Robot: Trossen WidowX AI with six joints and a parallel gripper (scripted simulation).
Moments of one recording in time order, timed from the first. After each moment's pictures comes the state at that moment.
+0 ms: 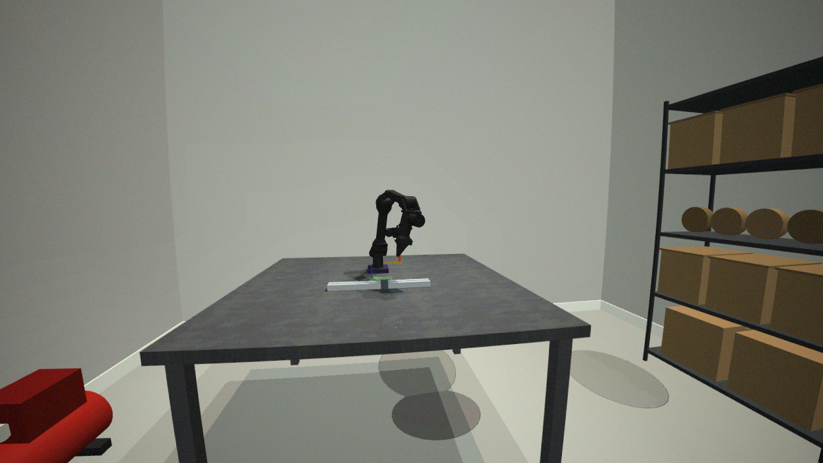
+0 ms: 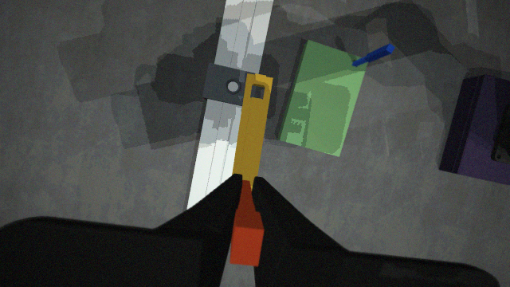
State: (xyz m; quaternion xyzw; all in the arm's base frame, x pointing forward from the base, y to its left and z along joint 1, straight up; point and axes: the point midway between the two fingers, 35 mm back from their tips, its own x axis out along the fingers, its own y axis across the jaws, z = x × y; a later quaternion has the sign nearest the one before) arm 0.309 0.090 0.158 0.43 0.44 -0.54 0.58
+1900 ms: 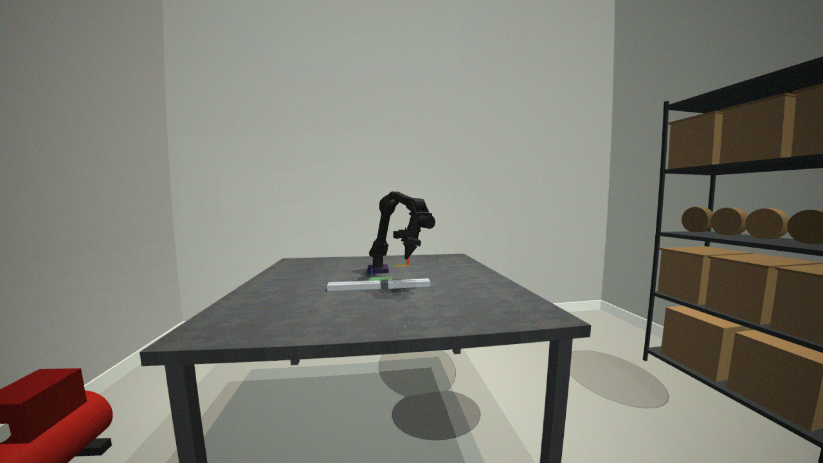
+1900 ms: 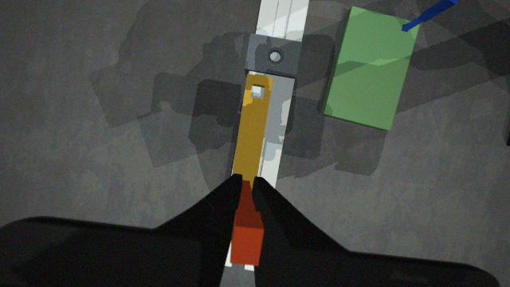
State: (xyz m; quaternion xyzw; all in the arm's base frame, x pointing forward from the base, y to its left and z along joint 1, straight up) arm 0.333 0.126 0.151 0.46 0.40 -0.52 0.59
